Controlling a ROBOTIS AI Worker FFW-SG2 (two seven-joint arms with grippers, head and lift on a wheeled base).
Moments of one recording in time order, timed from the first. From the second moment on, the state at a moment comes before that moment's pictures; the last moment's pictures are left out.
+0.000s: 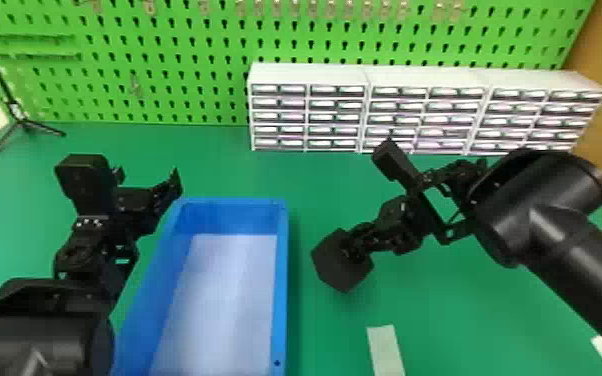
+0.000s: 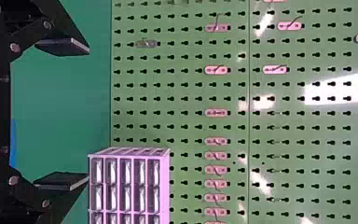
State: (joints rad) left arm -0.03 0.13 0.02 -1.74 0.13 0.21 0.00; right arm -0.64 -0.48 0.64 -1.51 -0.20 0.81 1.01
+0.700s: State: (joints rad) left arm -0.04 0.13 0.01 -1.74 0.13 0.21 0.01; right arm -0.69 -0.35 0.65 -1.50 -0.33 0.75 0.95
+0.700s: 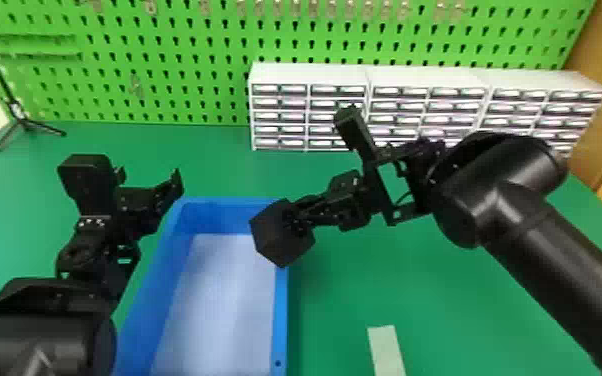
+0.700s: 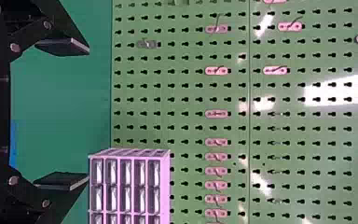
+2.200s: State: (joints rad) left arm -0.04 0.13 0.03 -1.75 0.12 0.21 0.02; right arm -0.81 -0.16 1.04 -1.42 -0.08 0.66 0.78
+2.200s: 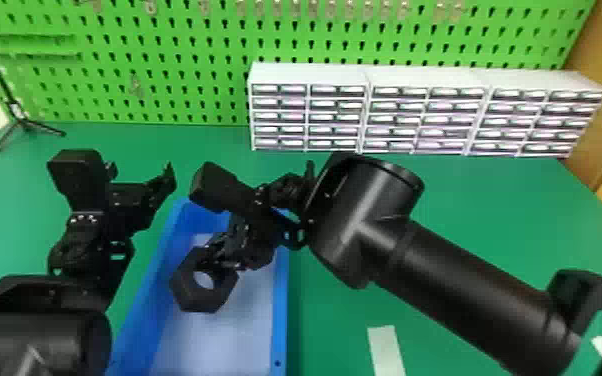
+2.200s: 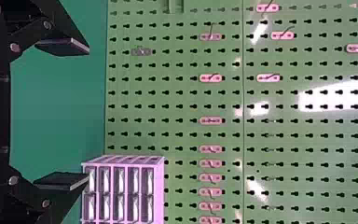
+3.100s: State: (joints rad) left arm -0.04 0.13 0.03 -1.75 0.13 0.21 0.02; right arm -0.83 -0.18 1.06 -1.42 -0.02 0.67 0.78
